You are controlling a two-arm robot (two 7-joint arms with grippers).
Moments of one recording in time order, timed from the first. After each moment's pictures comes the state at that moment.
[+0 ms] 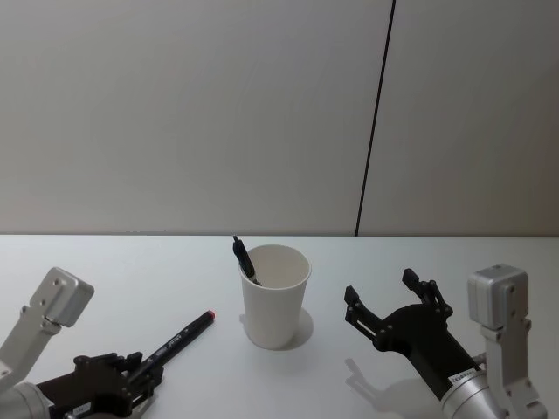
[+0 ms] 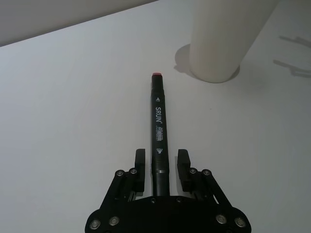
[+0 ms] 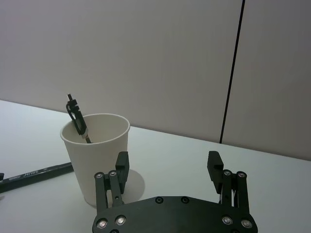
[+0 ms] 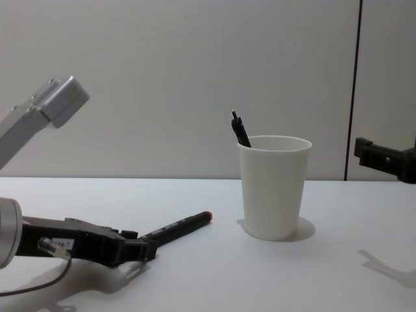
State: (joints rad) left arm -0.31 0.56 0.45 -1.57 -0.50 0.43 -0.41; right arm -0.01 0.34 -0.23 -1.77 0.29 0.03 0.07
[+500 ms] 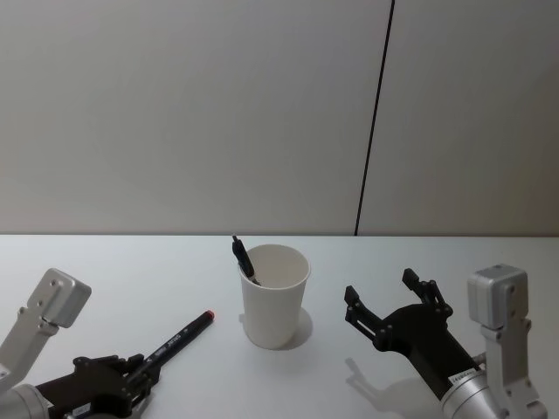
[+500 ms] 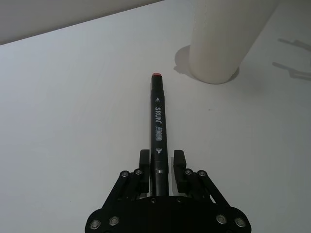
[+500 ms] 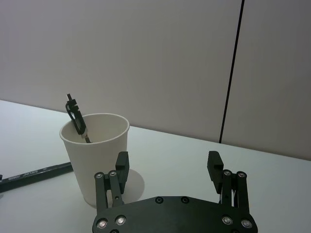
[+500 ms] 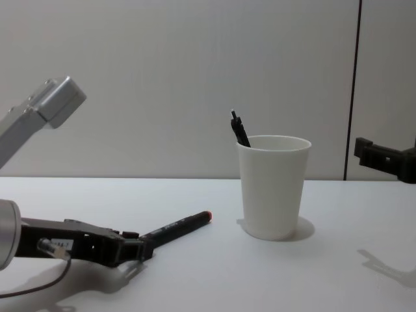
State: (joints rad) left arm -0.30 0.55 0.45 -1.57 -0.52 0.42 -0.40; right arm -0.01 0.34 -0.23 -1.77 0.29 0.03 0.07
